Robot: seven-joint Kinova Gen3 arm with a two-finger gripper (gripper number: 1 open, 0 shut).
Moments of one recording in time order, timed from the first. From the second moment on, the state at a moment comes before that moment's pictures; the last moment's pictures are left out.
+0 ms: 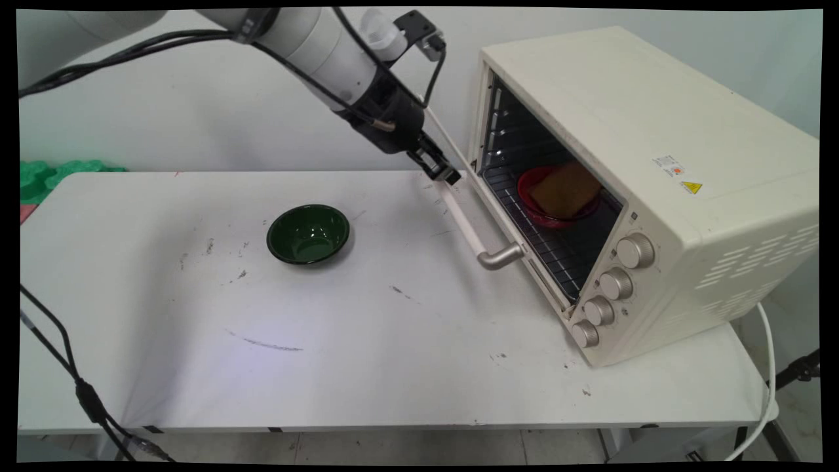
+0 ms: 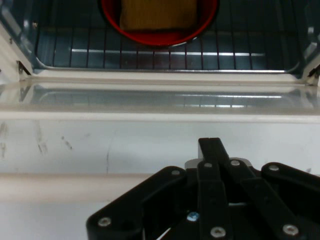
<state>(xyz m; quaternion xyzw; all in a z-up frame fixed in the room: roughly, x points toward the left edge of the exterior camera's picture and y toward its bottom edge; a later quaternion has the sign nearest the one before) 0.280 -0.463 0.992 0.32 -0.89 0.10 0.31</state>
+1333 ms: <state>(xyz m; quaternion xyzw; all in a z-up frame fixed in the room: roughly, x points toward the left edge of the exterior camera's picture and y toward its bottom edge) 0.337 -0.409 0.915 0.36 -0.88 0.09 0.31</state>
